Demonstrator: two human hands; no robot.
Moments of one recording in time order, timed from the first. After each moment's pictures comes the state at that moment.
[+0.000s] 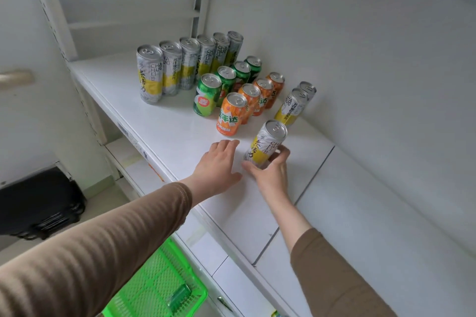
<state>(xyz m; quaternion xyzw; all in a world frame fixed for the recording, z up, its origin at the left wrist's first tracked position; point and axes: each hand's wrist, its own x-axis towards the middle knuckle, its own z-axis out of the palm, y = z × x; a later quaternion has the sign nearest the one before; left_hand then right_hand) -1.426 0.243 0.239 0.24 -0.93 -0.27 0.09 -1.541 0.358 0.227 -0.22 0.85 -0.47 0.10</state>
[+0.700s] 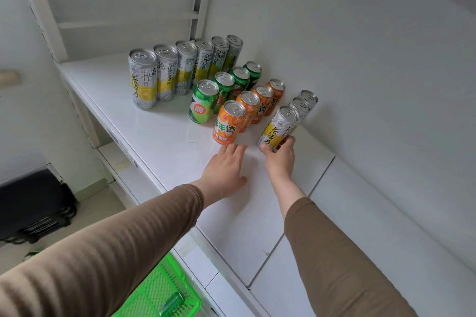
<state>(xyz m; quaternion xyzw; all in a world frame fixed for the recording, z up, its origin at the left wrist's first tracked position) -1.470 0.237 0.235 0.23 -0.94 -0.26 0.08 -1.620 0.310 0.229 -0.16 0.89 -0.43 0.02</state>
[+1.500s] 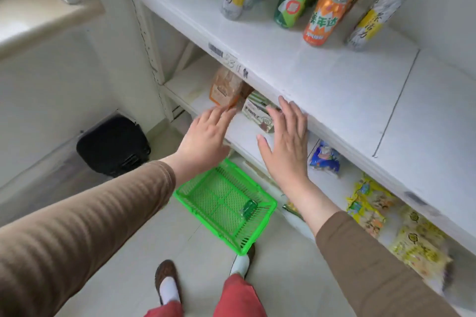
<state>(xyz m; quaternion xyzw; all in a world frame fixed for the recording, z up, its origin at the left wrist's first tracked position) -1.153 0.152 0.148 0.16 -0.97 -0.17 0.08 -1.265 0.319 0.176 -0.43 0.88 -0.19 -0.11</state>
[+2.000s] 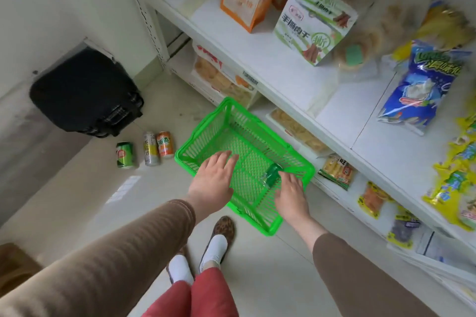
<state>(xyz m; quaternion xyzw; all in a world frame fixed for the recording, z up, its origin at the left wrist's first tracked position) -1.088 0.216 -0.187 0.16 -0.95 -0.21 -0.19 -1.205 0.412 -0.228 -0.23 0.93 -0.04 0.28</state>
